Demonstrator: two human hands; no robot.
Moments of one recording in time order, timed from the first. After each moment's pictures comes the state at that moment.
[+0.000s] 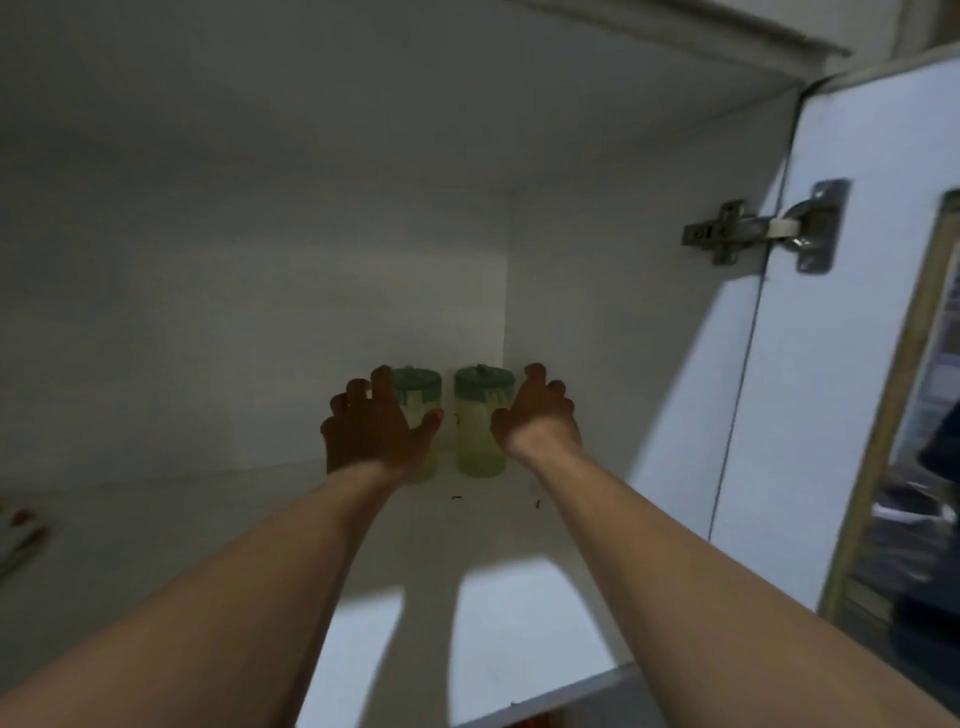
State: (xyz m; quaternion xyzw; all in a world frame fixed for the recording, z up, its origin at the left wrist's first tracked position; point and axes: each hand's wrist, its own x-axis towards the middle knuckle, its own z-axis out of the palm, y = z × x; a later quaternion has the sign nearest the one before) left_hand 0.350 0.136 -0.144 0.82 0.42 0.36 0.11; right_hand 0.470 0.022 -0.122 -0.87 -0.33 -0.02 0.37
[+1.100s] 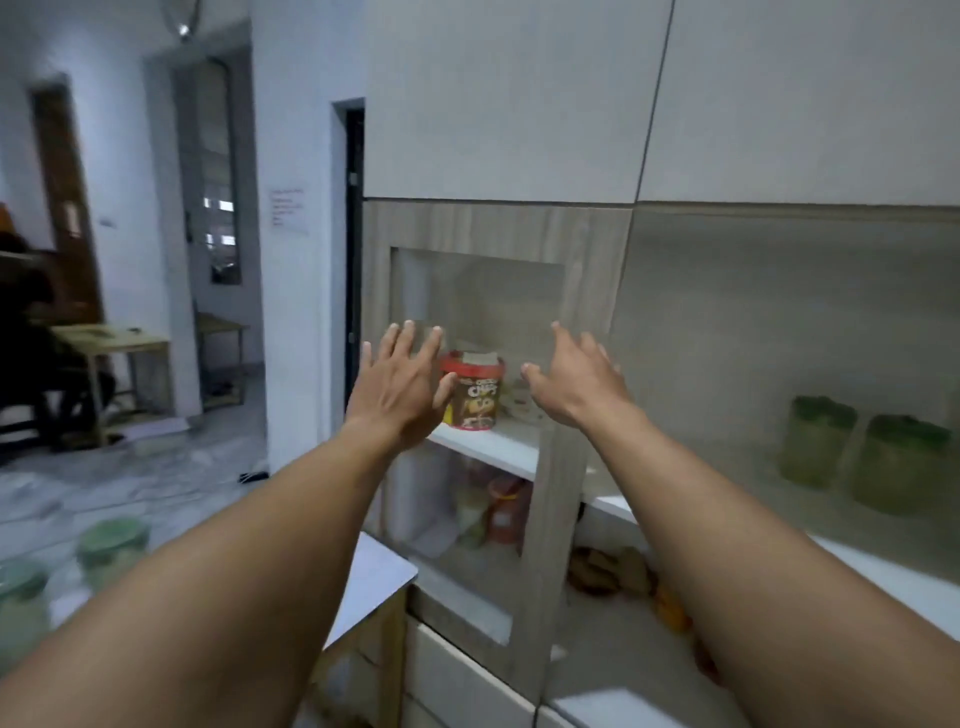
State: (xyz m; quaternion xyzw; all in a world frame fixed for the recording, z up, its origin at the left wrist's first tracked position) left_hand -0.228 -0.161 -0.086 0.69 0.64 0.29 -0.20; right_hand -0.021 -0.159 -0.040 -0.64 -0.71 -0.04 0.28
